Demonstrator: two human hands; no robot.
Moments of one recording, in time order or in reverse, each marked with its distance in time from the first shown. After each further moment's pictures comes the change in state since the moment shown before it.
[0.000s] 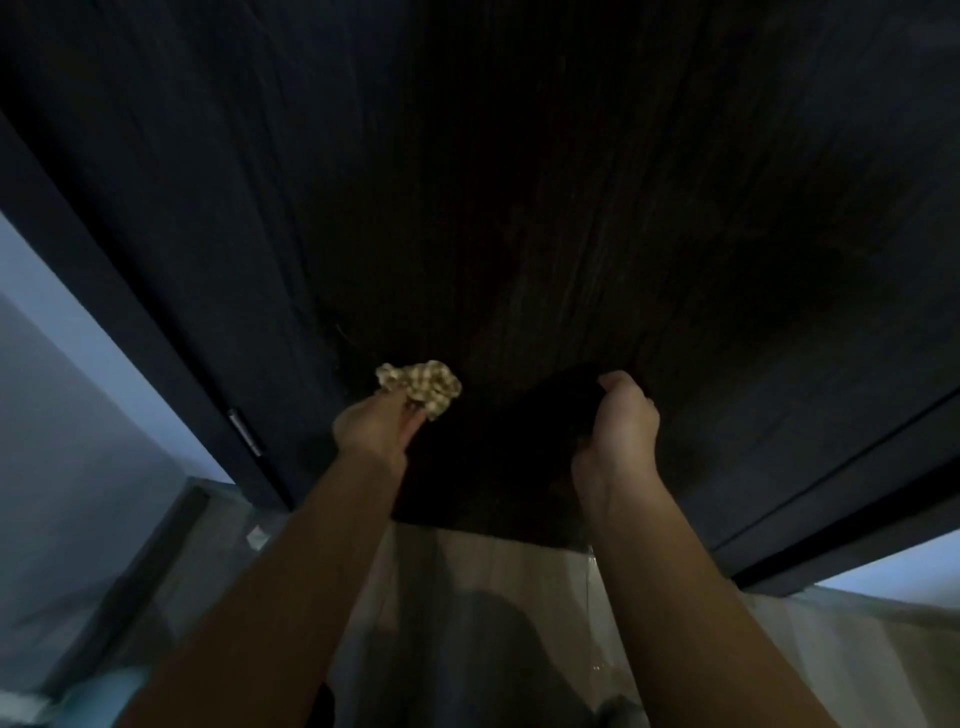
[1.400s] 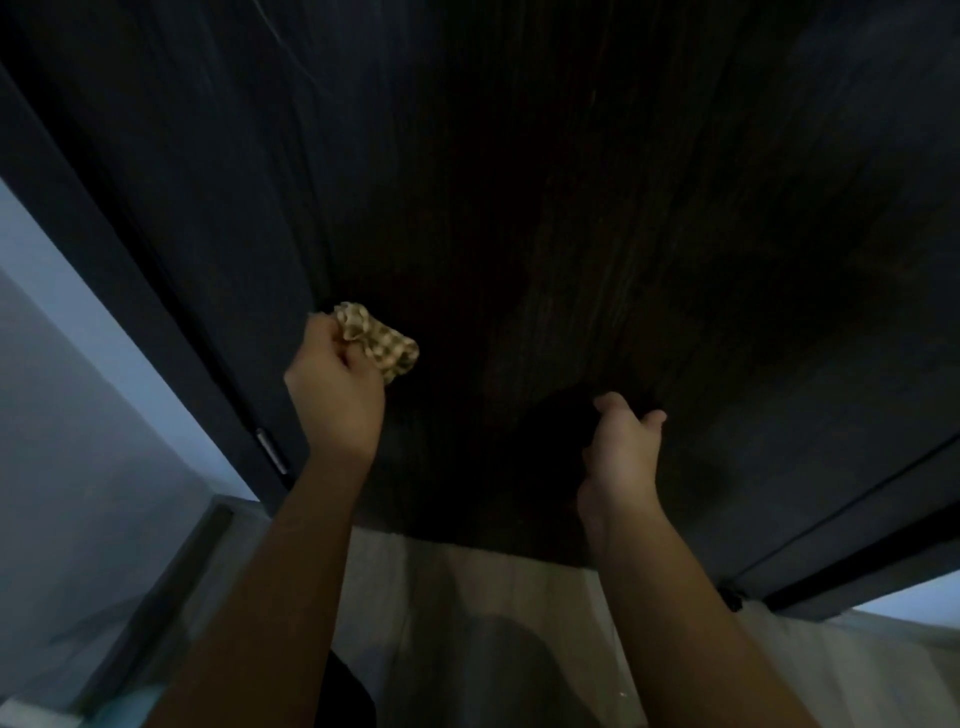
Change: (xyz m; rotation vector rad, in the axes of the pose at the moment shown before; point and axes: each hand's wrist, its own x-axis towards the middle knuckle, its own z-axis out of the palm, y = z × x) left_hand 0.005 0.064 -0.020 0.884 0.246 1.229; right_hand 0.000 0.022 0.009 -0.121 -0.052 -0.086
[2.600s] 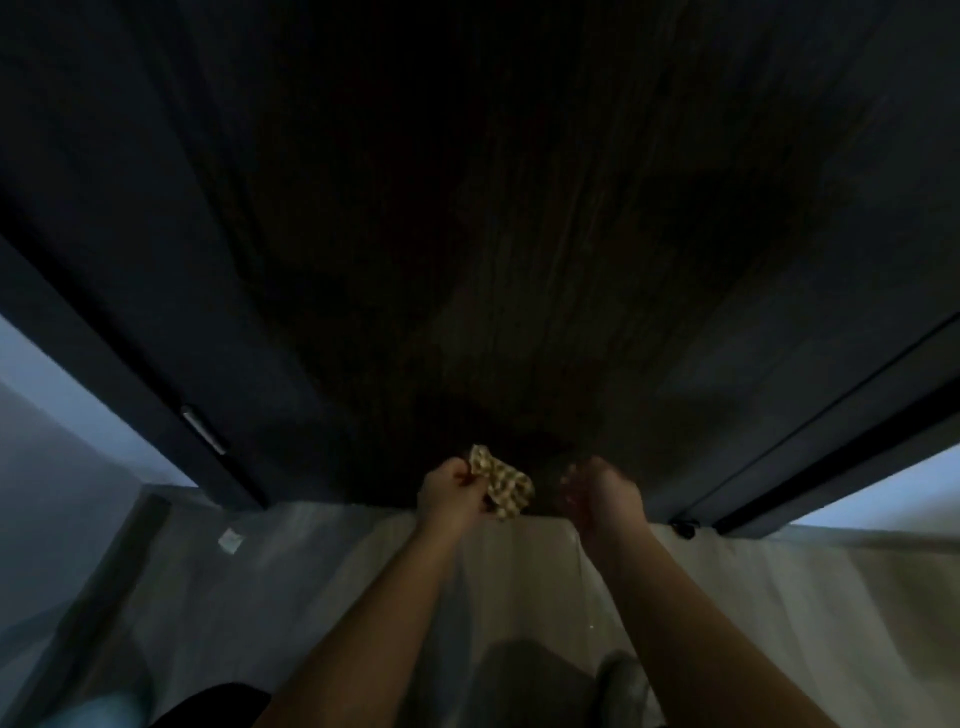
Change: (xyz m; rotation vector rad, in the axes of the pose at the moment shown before) left_hand -0.178 -0.050 0.096 -0.247 -0.897 -0.827; right_hand 0.033 0.081 -0.089 -0.107 0.120 0.206
